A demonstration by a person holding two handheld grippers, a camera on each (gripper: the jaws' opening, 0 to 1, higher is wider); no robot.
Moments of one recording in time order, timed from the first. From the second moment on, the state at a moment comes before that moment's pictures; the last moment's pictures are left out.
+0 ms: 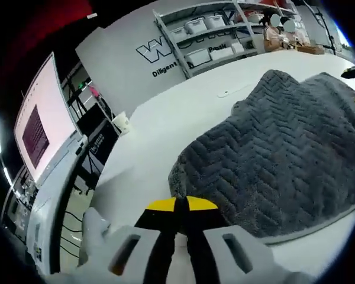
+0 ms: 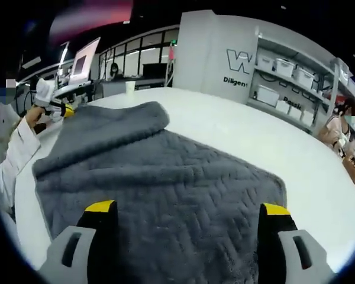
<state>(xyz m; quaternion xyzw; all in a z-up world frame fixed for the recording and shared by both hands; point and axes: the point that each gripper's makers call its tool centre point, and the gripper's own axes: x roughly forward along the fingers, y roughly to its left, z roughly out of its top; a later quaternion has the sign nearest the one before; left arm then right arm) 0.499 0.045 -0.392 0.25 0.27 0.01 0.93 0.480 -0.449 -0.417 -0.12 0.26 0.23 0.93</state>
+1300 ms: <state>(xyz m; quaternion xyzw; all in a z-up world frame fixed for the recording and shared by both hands) 0.423 0.054 -0.403 0.18 0.30 0.01 0.94 0.481 -0.445 -0.410 -0.11 0.25 0.24 0.93</state>
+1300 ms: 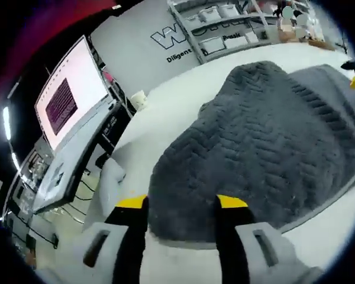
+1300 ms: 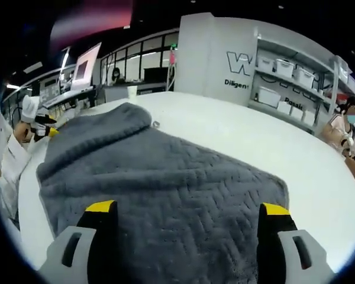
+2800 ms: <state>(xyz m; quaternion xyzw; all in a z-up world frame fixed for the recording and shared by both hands) 0.514 -0.062 -0.415 0.07 0.23 -0.20 0.95 0.494 -0.483 -0.406 -0.03 0.22 0.18 0.96</state>
